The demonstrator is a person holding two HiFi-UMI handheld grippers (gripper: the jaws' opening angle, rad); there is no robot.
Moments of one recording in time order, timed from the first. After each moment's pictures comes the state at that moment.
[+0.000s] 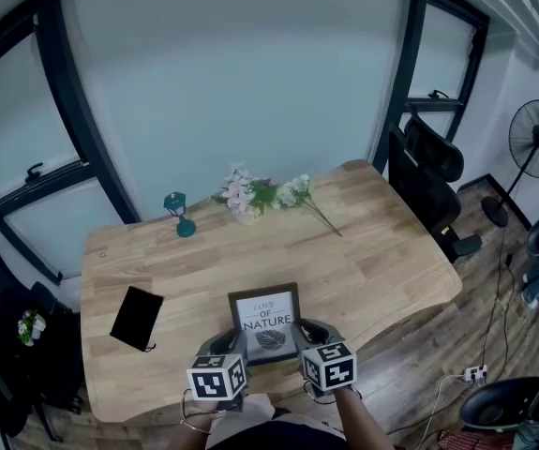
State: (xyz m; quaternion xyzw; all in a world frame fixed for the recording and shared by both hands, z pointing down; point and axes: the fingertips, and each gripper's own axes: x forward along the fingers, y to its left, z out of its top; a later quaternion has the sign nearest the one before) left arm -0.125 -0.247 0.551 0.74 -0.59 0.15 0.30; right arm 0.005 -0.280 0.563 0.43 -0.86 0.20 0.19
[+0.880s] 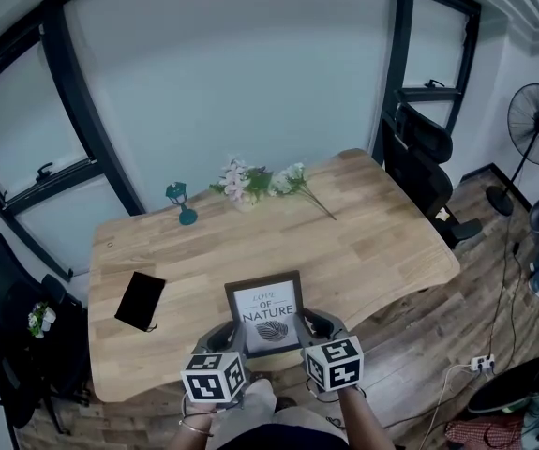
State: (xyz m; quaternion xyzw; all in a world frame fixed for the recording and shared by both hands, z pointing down) left arm -0.093 -0.189 0.508 0.74 -0.61 0.12 0.25; right arm 0.037 -0.224 0.518 0.44 -0.87 0.16 0.14
